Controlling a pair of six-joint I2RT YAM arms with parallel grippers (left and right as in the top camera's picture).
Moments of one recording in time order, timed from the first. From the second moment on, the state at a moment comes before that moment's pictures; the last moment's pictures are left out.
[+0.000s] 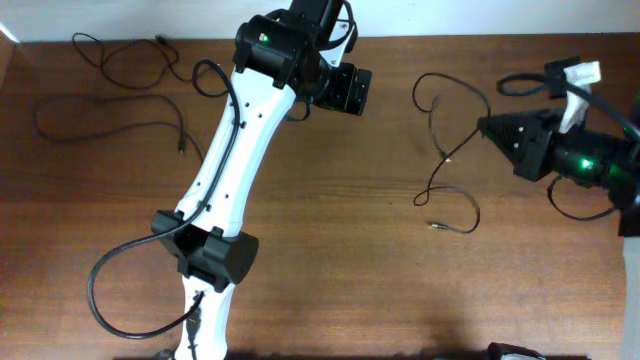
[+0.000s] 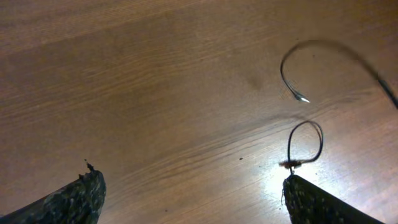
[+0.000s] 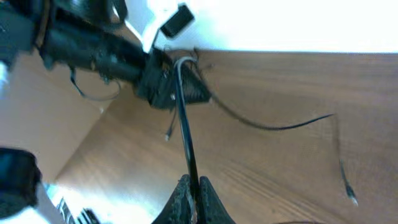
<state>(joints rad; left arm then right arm) -0.45 2.20 2.56 -1.46 0.17 -0.17 -0.20 1.26 1.56 -1.01 -0.93 -0.03</state>
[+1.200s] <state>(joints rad) -0.51 2.20 2.56 -1.35 0.92 0.28 -0.20 1.32 1.56 -0.99 -0.72 1.07</state>
